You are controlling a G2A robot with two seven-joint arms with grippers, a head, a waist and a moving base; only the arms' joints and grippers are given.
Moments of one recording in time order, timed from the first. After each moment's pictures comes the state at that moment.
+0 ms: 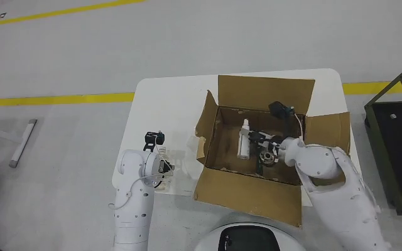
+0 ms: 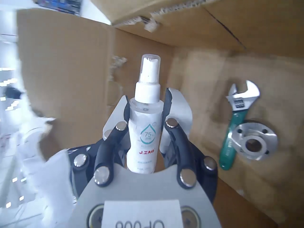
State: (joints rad) left arm 0.97 -1.44 -1.47 -1.51 1.54 -0.15 -1.48; right arm -1.17 -1.38 1.41 -1.77 -0.41 0.25 0.83
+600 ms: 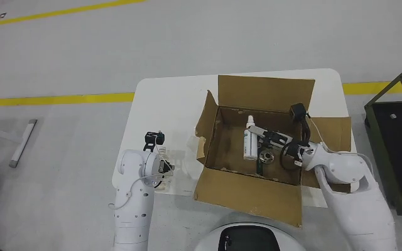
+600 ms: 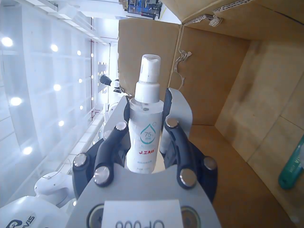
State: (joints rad) left arm 0.97 -1.44 -1.47 -1.51 1.54 -0.15 -1.48; right arm -1.23 -1.37 1.53 -1.68 0.04 -0.04 0.89
